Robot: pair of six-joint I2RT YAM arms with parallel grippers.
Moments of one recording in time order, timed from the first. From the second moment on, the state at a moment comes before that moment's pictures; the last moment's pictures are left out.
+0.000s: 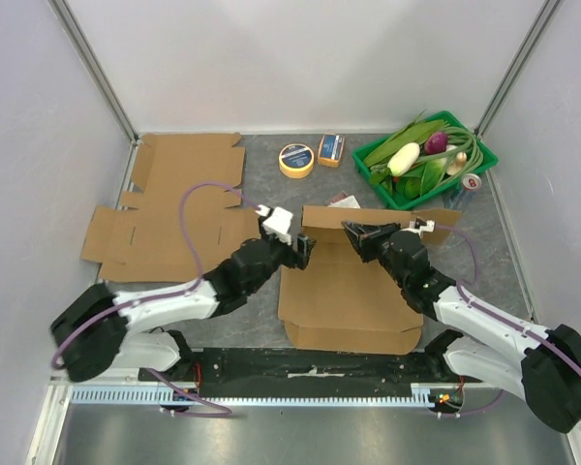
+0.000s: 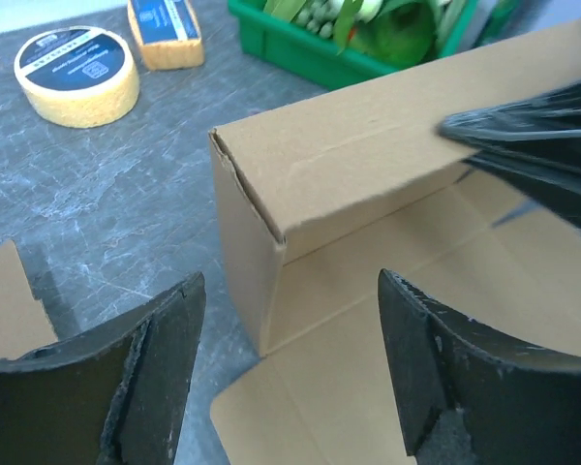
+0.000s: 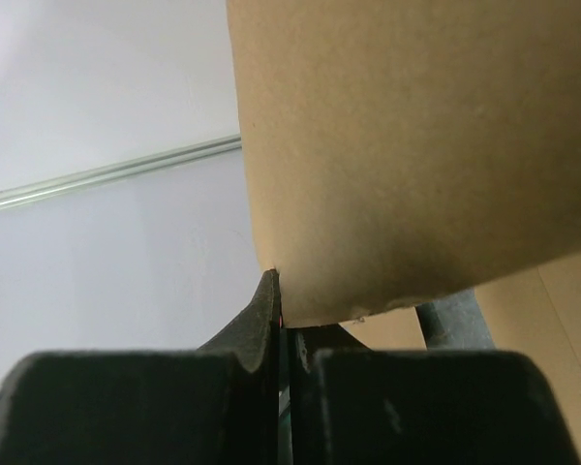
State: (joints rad) left arm -0.95 1.35 0.61 0.56 -0.37 -0.15; right arm 0.62 1.01 0.42 0.32 0.21 1.71
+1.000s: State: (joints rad) left arm -0.80 1.07 0.44 0.30 -0.28 -0.28; right arm 0.77 1.25 0.62 0.30 0.24 1.75
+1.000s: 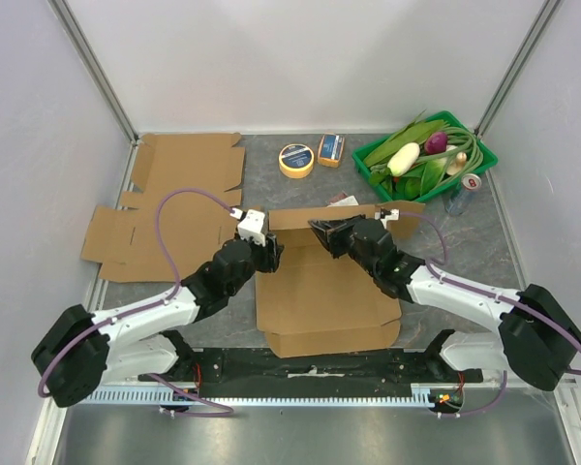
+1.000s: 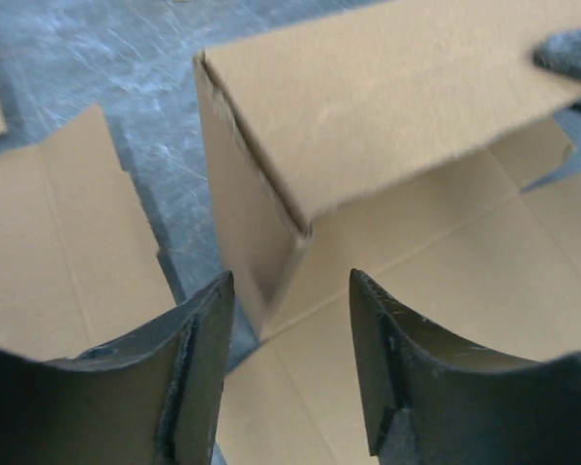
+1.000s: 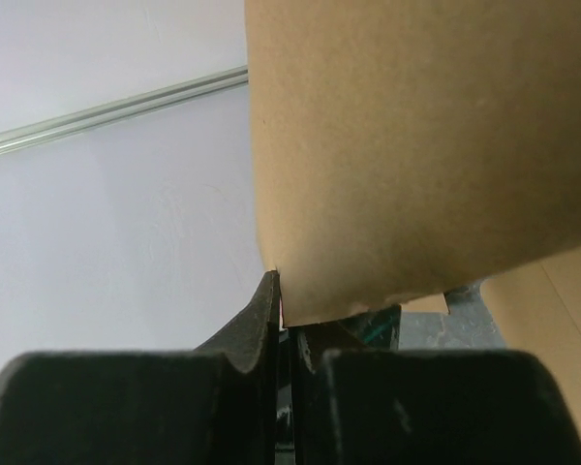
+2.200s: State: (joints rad) left arm -0.83 1.14 0.43 0.50 -0.55 -0.12; right arm 0.29 1.25 1.12 -0.59 -0.24 0.34
